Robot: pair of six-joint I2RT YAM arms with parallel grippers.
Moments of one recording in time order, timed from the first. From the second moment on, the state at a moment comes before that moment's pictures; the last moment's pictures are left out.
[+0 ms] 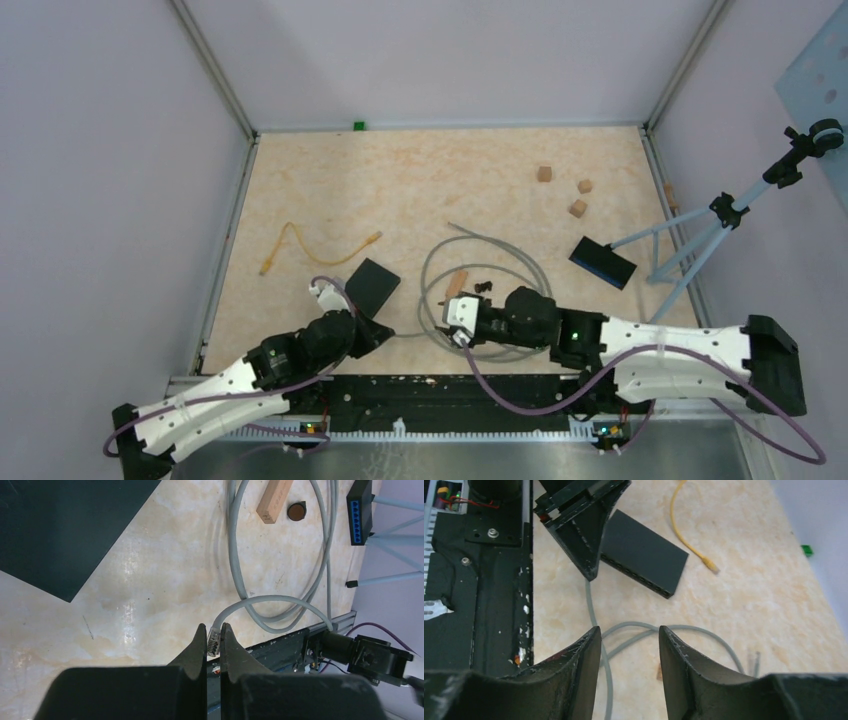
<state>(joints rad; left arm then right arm) -1.03 0.35 0.26 -0.56 -0.28 -1.28 1.28 0.90 0.59 0.07 0.03 -0.41</state>
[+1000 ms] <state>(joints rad) -1.03 0.30 0.28 -0.41 -0.07 -1.30 1.30 1.32 0.48 0.62 -0.12 -0.31</state>
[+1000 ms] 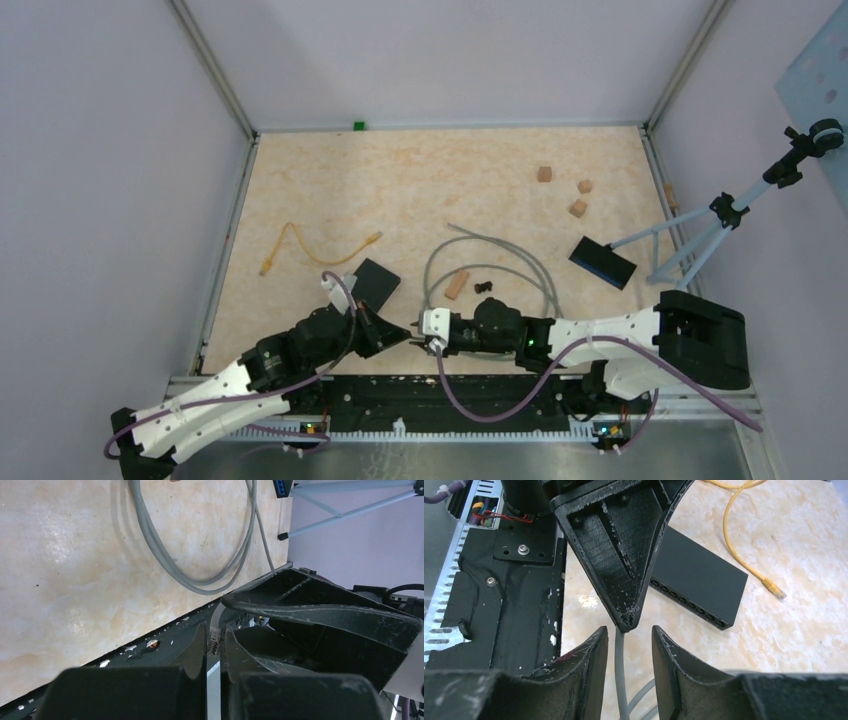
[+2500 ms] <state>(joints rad) -1.03 0.28 0.32 -0.34 0.03 -1.15 1.26 1.22 0.43 0.64 -0.20 -0.21</state>
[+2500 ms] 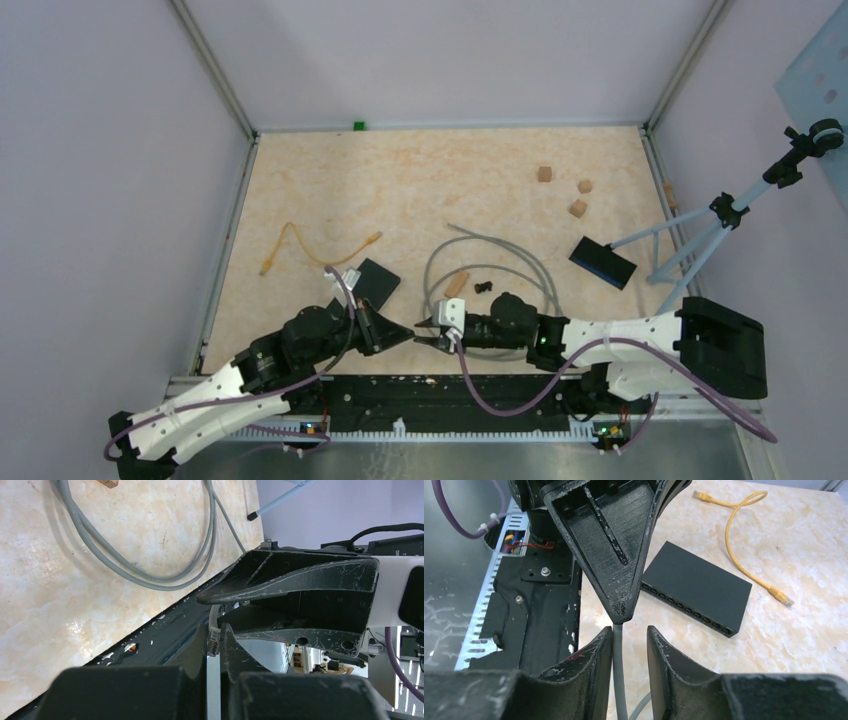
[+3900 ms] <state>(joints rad) -1.03 0.47 0.58 -0.62 -0.44 -0.84 1.20 1.16 0.54 0.33 -0.14 0.00</state>
